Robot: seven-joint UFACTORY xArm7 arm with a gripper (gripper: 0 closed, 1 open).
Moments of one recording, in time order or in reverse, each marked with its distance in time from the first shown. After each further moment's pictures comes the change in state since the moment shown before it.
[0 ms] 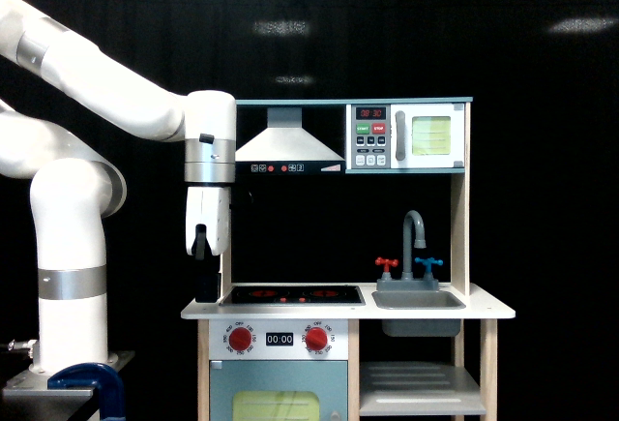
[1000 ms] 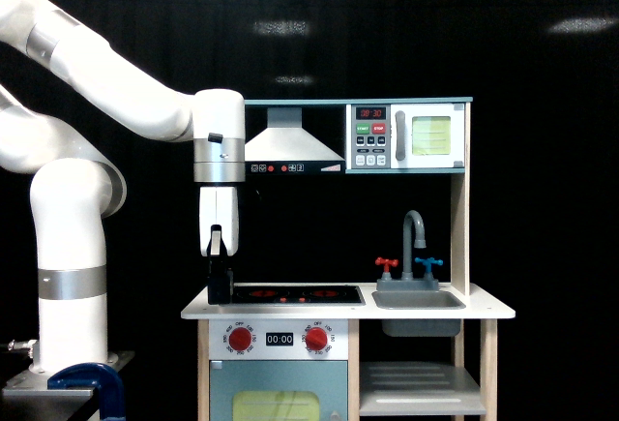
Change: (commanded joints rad) arm -0.011 0.100 -0.060 0.045 -0.050 -0.088 -0.130
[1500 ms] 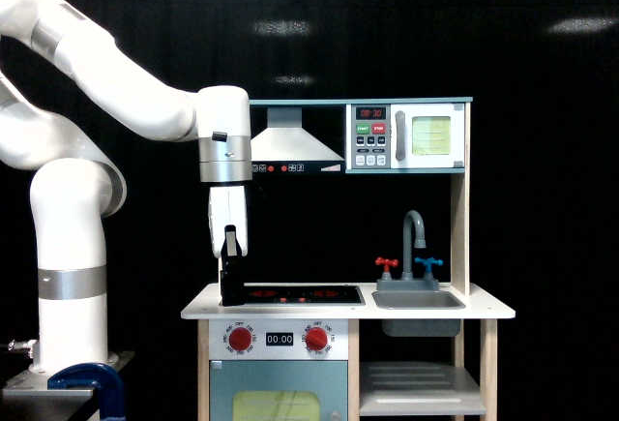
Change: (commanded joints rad) arm 0.038 0.098 -0.061 0.046 -0.020 -0.082 -0.156
